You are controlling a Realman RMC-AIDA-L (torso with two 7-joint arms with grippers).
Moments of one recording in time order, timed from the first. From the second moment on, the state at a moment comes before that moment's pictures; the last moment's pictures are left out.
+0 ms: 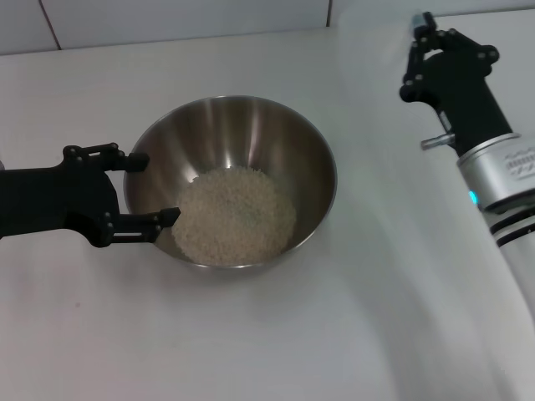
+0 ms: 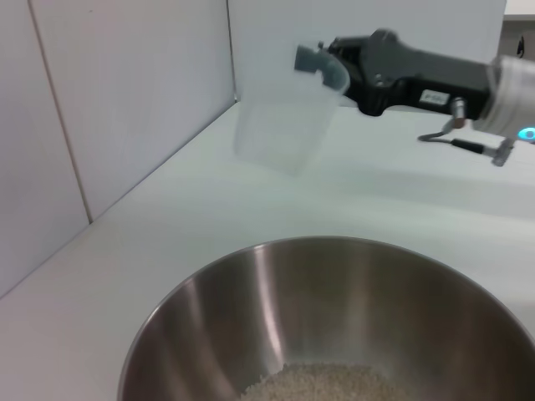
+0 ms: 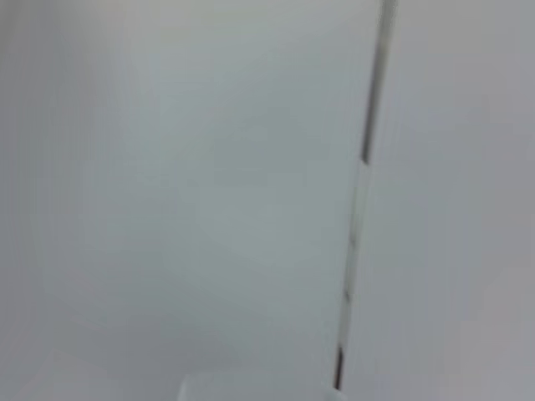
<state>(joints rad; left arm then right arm) -0.22 -2.06 1.27 1.39 1.92 1.40 -1.69 0.38 2.08 0.68 0.47 -2.11 -1.24 -0.29</state>
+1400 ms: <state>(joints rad) -0.23 -2.07 1.27 1.39 1.92 1.40 -1.69 0.40 2.08 0.66 0.31 -2.25 -0.92 -0.02</state>
